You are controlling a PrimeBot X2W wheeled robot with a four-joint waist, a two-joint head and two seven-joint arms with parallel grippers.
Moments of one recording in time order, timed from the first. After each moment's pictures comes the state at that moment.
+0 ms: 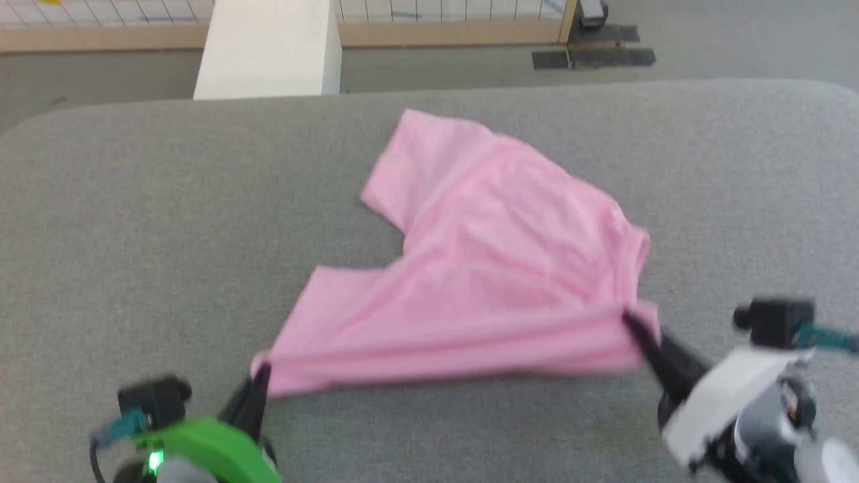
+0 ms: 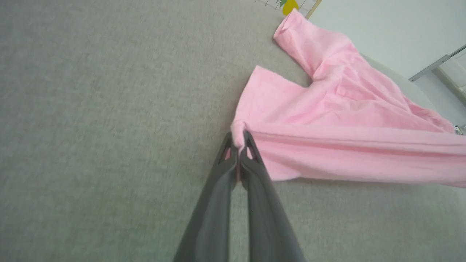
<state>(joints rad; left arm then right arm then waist) 0.06 0.30 -0.18 -0.01 -0.70 0.04 0.09 -0.03 -0.17 0.07 -0.10 0.63 0.13 0.41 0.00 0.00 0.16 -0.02</state>
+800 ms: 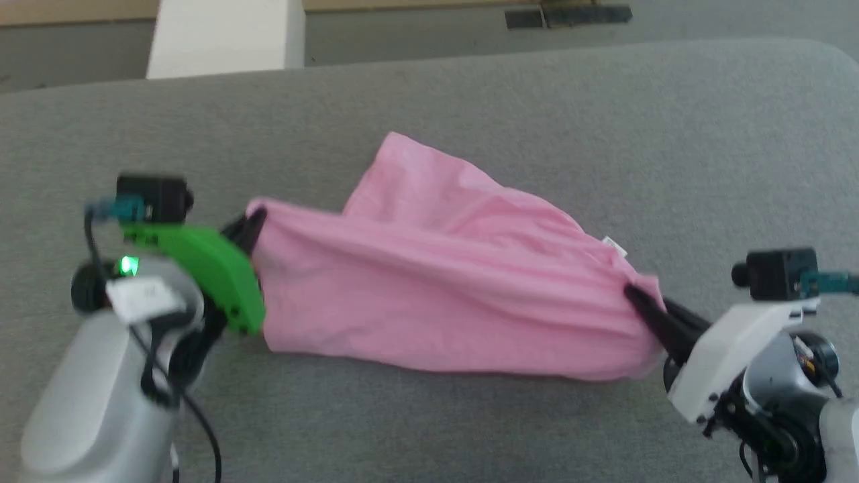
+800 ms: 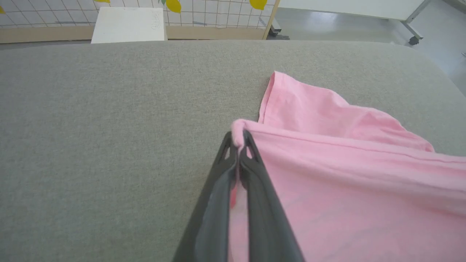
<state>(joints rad) -0.37 0.43 -0.26 -0.01 -0.65 0.07 0.46 -0.07 -0.10 -0.01 -0.23 0.52 0.13 0.71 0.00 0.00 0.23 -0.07</state>
